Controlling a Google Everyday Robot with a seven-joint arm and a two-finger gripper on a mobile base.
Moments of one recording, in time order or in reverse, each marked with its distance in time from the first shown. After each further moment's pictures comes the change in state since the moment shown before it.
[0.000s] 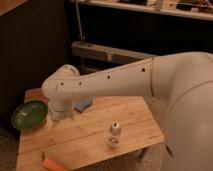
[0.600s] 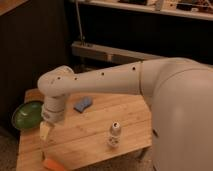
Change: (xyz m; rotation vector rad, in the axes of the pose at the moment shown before) arm 0.002 0.035 0.010 -0.097 0.089 -0.276
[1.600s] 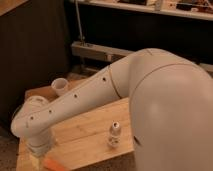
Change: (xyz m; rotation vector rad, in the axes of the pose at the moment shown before) arm 0.043 0.068 0.076 0.097 0.107 0.001
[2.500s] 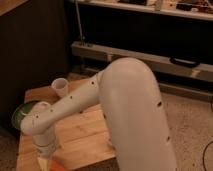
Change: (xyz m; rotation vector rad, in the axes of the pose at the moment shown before) arm -0.004 -0.017 0.073 -0.064 0.181 -0.097
